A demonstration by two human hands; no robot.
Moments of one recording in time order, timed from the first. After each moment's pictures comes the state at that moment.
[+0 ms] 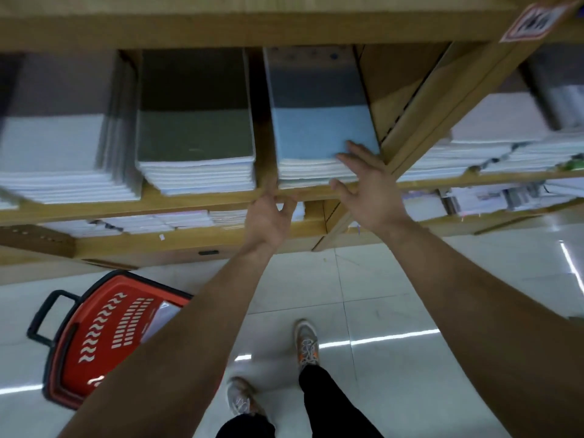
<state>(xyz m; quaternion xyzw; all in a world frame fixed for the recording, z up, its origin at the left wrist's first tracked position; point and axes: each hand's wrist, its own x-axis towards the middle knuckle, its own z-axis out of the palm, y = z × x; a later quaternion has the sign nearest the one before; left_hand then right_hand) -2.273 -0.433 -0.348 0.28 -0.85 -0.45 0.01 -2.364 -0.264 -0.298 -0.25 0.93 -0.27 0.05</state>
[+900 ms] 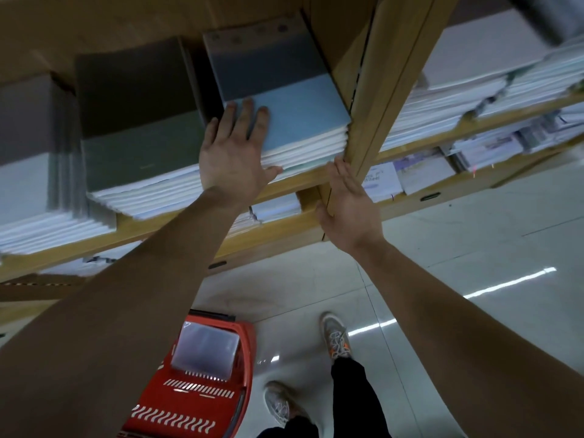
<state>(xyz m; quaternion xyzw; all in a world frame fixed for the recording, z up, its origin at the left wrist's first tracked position) -2.344 -0.463 -0.319 0.02 -0.99 0.10 0.07 -2.321 -0.249 -0.375 -0.16 0.95 -0.27 0.04</state>
